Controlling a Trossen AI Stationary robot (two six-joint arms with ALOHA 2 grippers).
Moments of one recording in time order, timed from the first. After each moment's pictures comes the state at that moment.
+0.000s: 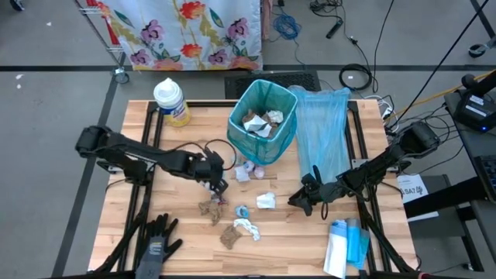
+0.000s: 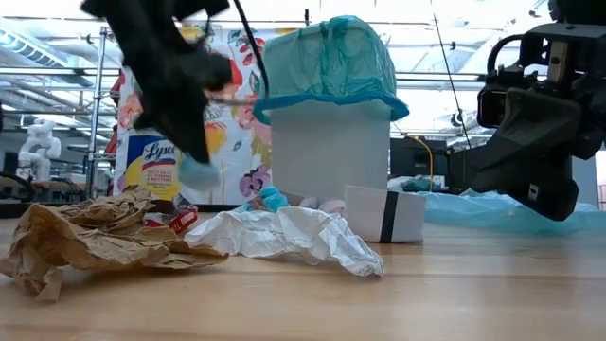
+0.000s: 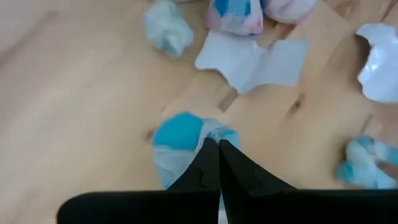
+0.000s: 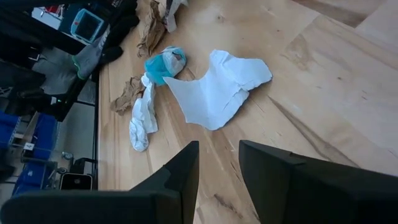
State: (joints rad) left arm -0.15 1.41 0.88 -0.58 -0.26 -0.81; right arm 0.46 1.36 0.24 0.60 0.29 1.11
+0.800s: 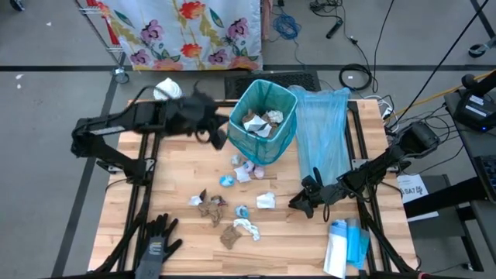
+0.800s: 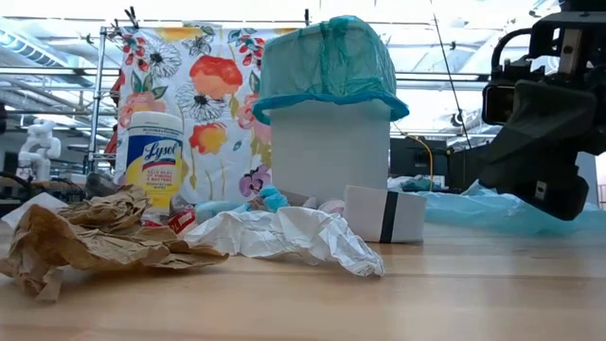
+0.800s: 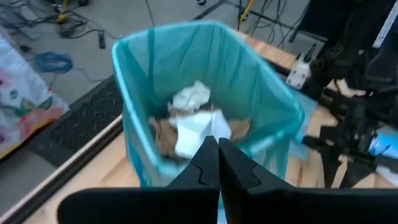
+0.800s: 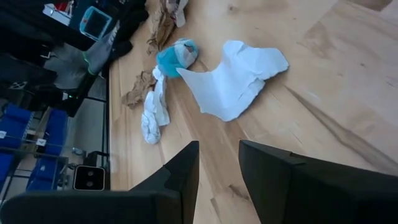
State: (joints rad) left arm 0.07 1.37 1.68 -0.88 -0.36 -0.35; right arm 0.49 1.36 0.25 0.61 0.28 1.14
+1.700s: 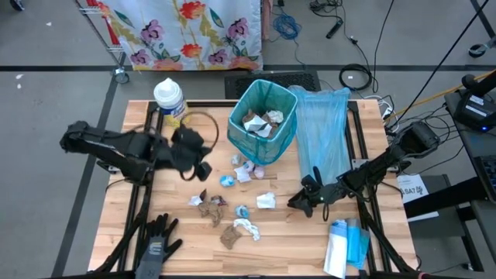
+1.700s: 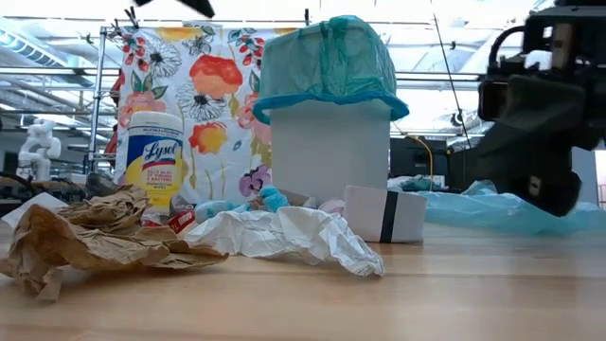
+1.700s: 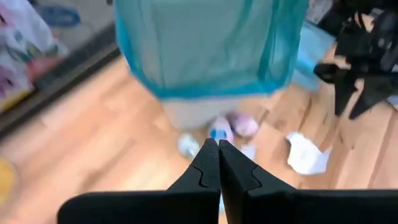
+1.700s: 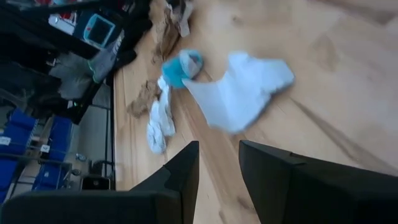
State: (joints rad) left arm -0.26 1.19 1.27 -0.96 -0.59 -0.75; right arm 0.47 1.36 0.26 0.62 0.29 1.13
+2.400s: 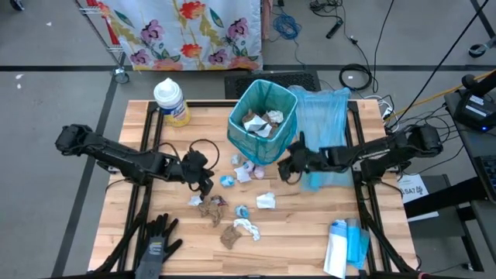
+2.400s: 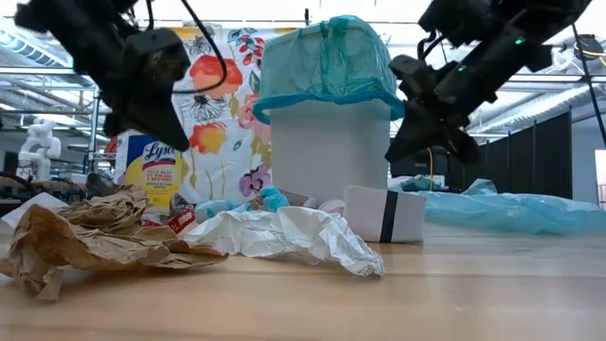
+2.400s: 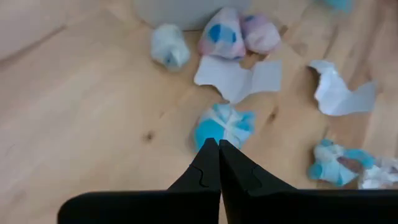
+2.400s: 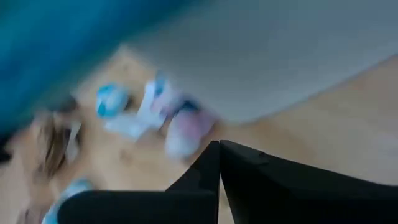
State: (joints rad) left arm -0.19 1.11 0.56 -0.28 -0.31 -0.82; right arm 0.00 1.32 0.62 -0.02 0.26 0.91
